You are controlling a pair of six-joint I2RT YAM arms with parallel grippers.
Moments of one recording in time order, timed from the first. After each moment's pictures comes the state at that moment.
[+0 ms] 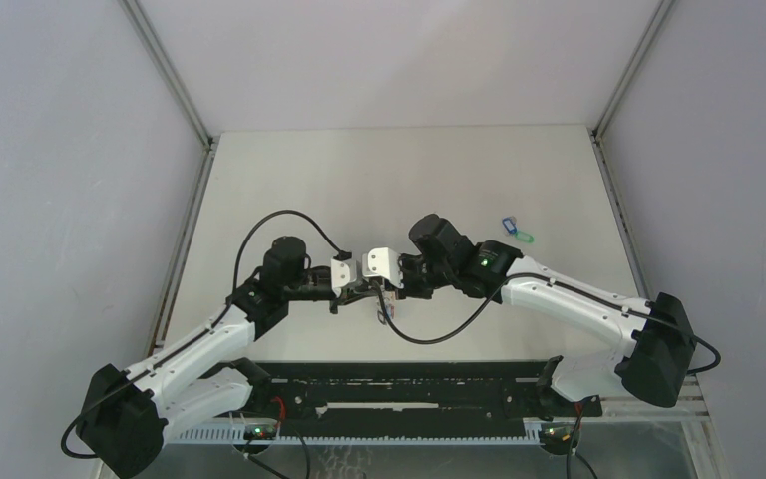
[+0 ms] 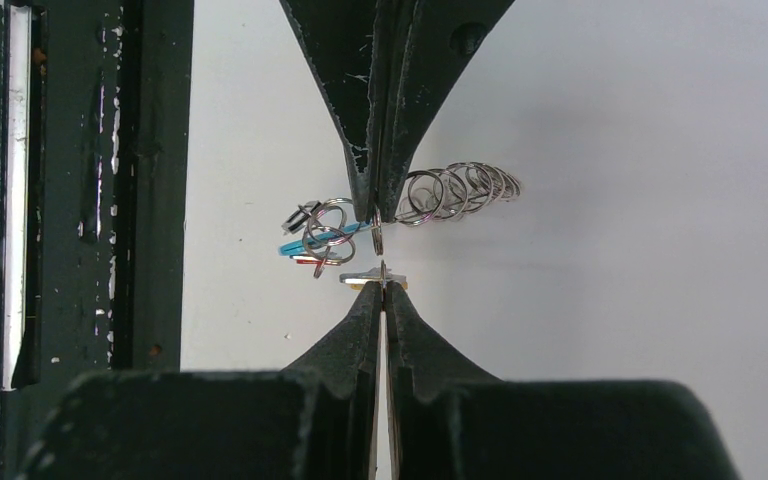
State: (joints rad) left arm -0.60 0.95 0.53 0.03 0.81 0.41; right arm 0.95 1.33 1.09 -0.54 -0.34 -0.63
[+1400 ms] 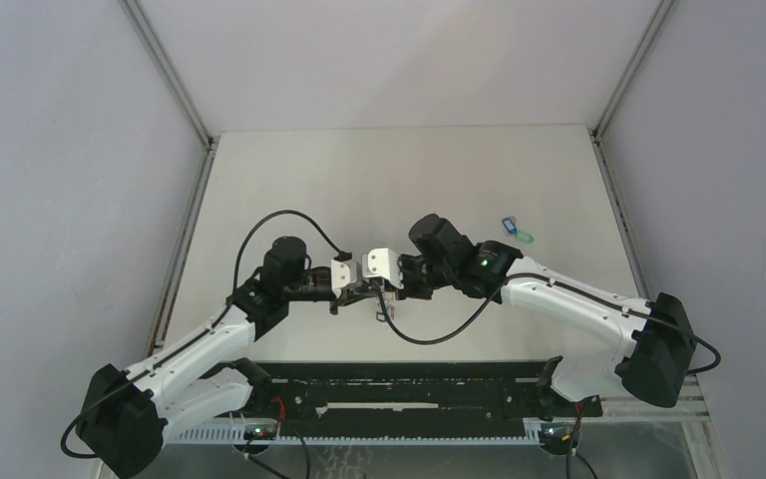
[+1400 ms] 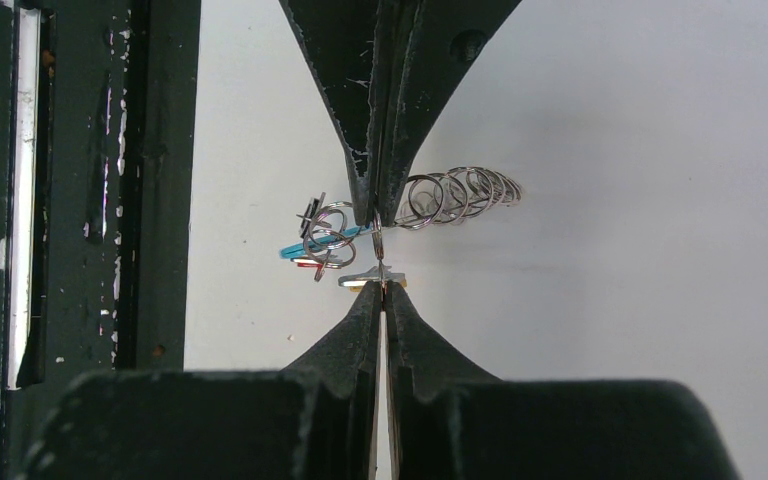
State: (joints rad) left arm -0.60 0.95 0.53 0.03 0.82 0.41; right arm 0.95 1.33 1.09 -0.54 -0.35 -0.63
